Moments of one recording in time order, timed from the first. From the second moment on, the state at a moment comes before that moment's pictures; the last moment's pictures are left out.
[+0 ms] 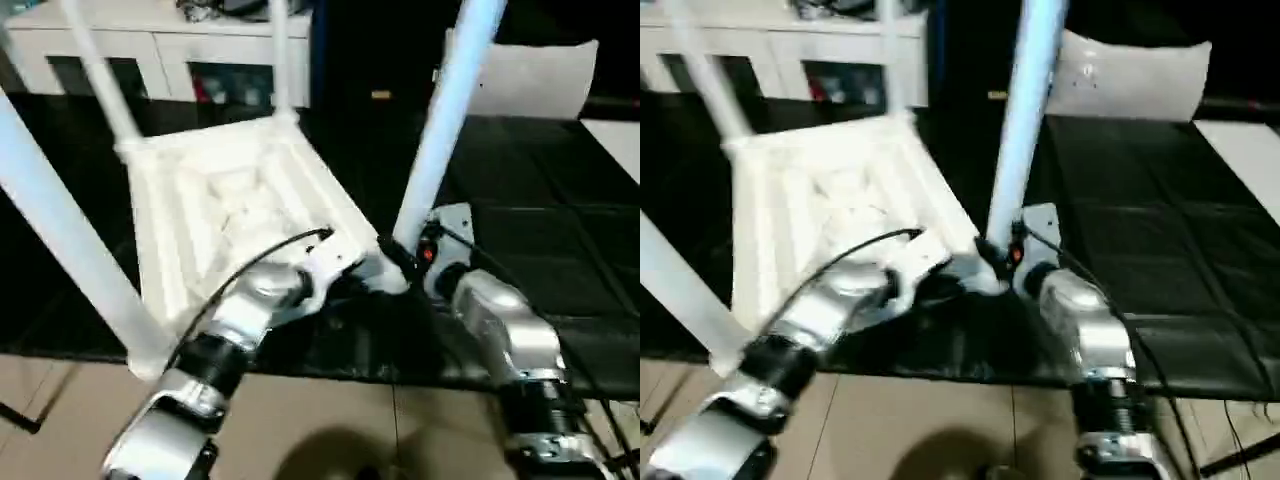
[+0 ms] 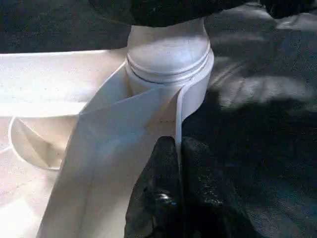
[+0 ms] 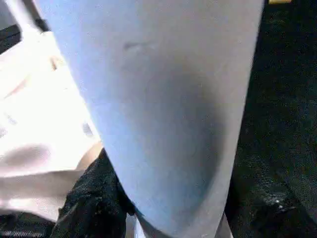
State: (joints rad) left arm -0.63 0.07 -0.30 0.57 0.11 0.32 -0.75; right arm -0.40 -0.08 -0.07 0.26 0.13 0.39 0.42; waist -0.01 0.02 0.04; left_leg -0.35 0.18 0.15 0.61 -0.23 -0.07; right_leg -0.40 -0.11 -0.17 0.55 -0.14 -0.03
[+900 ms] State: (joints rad) left arm -0.56 0.33 -0.39 0.47 0.05 0.06 -1.24; right arm -0.33 -0.47 0.10 0.23 0.26 0.31 1.20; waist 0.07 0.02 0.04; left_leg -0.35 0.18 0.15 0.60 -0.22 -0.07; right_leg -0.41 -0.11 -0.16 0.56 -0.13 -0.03
